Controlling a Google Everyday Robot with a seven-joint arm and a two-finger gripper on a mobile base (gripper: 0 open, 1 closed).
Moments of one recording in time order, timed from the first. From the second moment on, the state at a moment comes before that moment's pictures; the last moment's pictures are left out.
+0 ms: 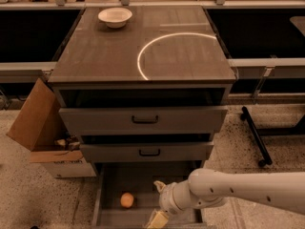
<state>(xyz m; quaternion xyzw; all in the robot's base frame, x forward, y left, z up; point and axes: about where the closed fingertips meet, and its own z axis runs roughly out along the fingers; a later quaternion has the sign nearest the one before) 0.391 0.008 0.444 -0.54 0.75 0.29 0.24</state>
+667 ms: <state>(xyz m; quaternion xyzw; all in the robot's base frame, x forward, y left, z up) 0.402 0.011 0.410 -0.54 0.75 0.30 0.24</state>
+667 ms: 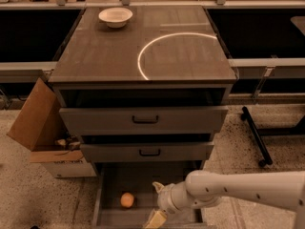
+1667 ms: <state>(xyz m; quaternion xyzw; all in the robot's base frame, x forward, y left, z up) 0.447 0.039 0.292 -0.54 0.72 0.31 0.29</state>
